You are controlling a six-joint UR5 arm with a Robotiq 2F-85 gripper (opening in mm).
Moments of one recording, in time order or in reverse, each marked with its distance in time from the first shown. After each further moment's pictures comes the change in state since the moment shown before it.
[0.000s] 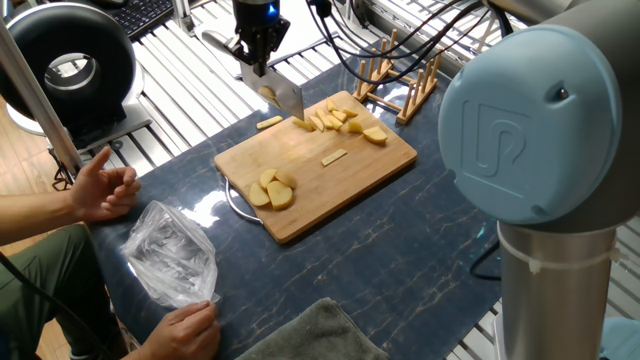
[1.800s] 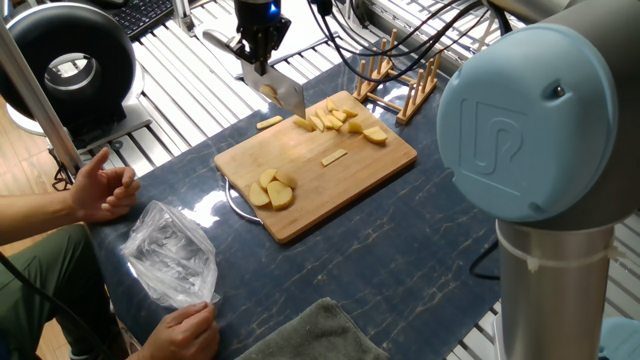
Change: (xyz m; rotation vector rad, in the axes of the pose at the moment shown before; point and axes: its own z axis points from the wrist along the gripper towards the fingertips) arm -0.002 -0.005 0.001 0.004 0.000 -0.011
